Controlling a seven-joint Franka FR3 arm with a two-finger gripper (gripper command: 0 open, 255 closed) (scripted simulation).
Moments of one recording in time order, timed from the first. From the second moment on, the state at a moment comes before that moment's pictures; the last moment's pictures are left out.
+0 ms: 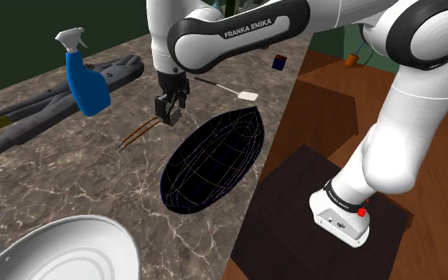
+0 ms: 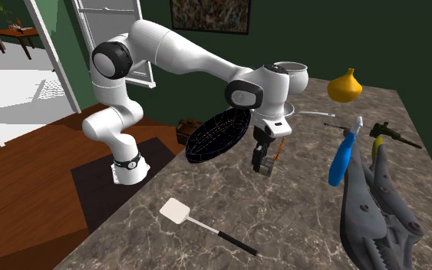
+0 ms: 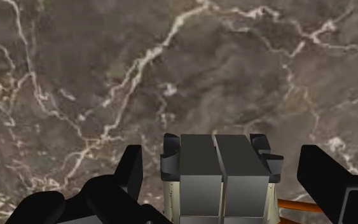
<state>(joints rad) 0.26 0.27 0.35 -1.74 -0.11 1.99 0.21</state>
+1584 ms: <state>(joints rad) 0.26 0.25 0.35 -1.64 -0.10 1.87 0.20</state>
